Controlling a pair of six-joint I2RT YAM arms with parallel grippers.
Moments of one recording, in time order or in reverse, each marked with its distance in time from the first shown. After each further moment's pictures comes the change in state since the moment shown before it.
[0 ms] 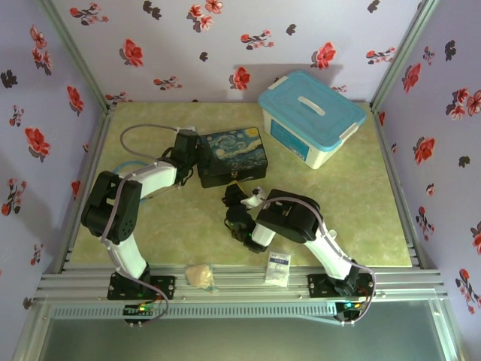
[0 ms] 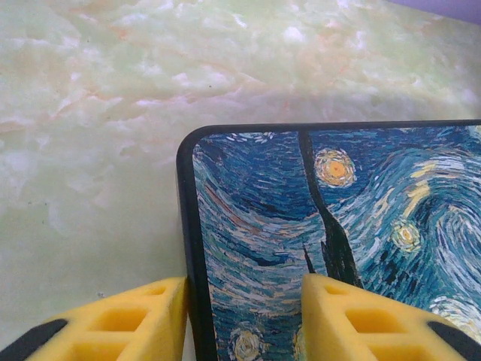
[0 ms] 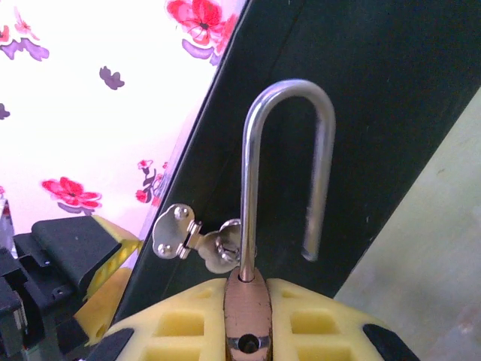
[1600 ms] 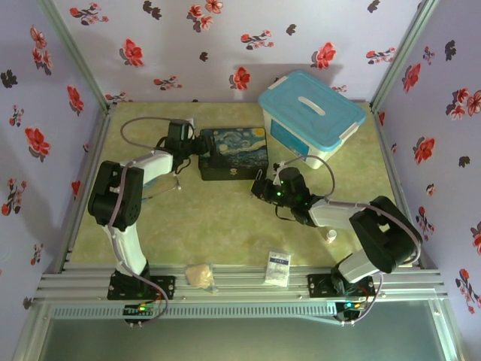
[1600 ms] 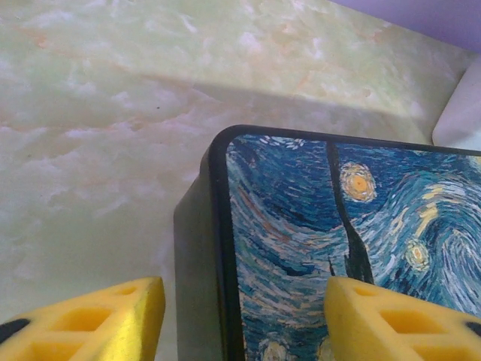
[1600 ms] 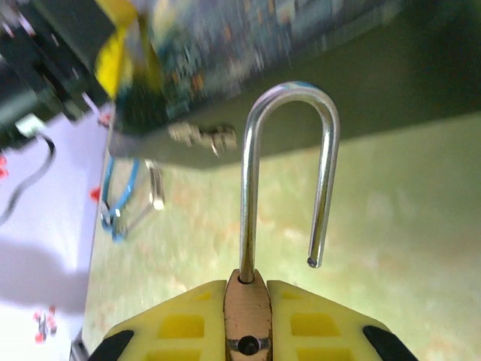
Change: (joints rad) left arm 0.105 0.123 0.161 -0.027 0.282 0.006; right arm -0.486 -0.756 -0.262 -0.923 -1.296 -0.261
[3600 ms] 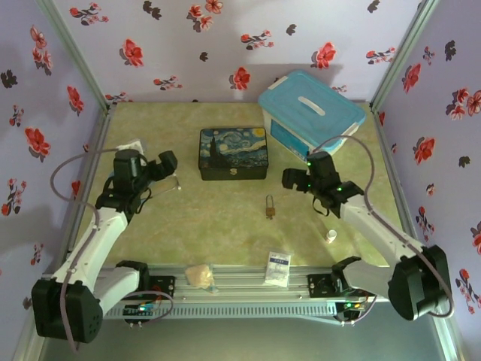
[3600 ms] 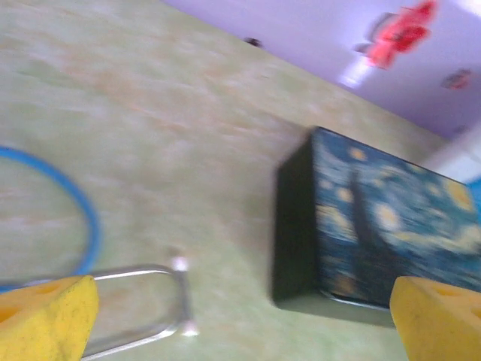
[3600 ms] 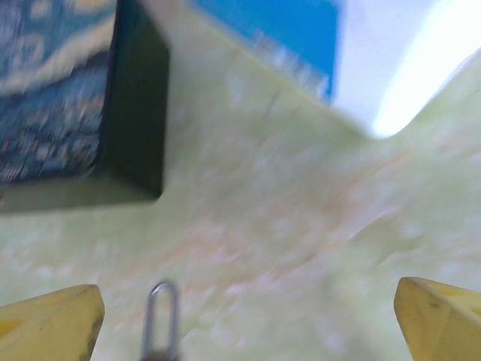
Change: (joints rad) left arm 0.155 -0.906 -0.488 -0.281 -0.143 -0.042; right arm -0.229 -0.384 0.211 -0.819 0.463 -0.529
